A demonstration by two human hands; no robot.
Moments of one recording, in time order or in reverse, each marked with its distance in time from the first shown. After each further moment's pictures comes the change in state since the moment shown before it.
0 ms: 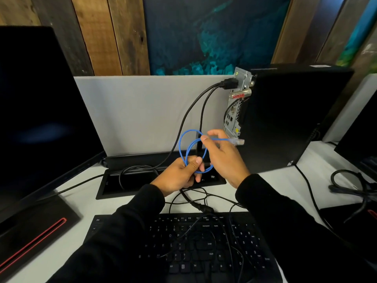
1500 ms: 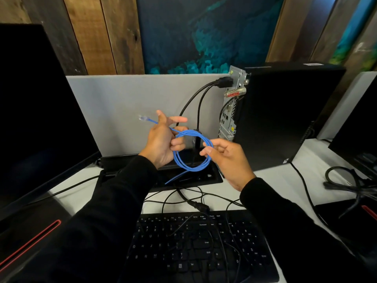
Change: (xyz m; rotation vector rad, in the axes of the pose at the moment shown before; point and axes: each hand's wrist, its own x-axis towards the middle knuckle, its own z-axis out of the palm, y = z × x) left_hand 0.031 0.070 -0.025 -0.637 0.401 -0.026; right_hand -0.006 0.028 -0.014 0.297 -0.077 -0.073
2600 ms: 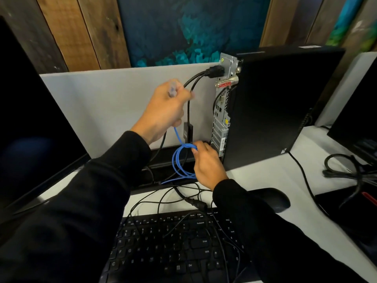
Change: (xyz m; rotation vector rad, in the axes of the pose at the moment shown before) left_hand 0.002 0.045 0.046 0.584 -0.170 0.308; right_hand 0.015 0.055 0.034 -0.747 0.071 -0.137
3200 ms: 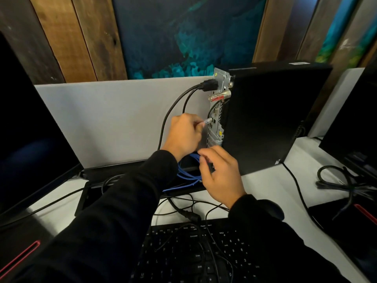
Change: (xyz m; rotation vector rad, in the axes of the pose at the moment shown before) left_hand 0.027 -0.057 0.047 0.760 0.140 0.296; right_hand -0.021 -0.007 -0.058 0.047 0.297 -0.302
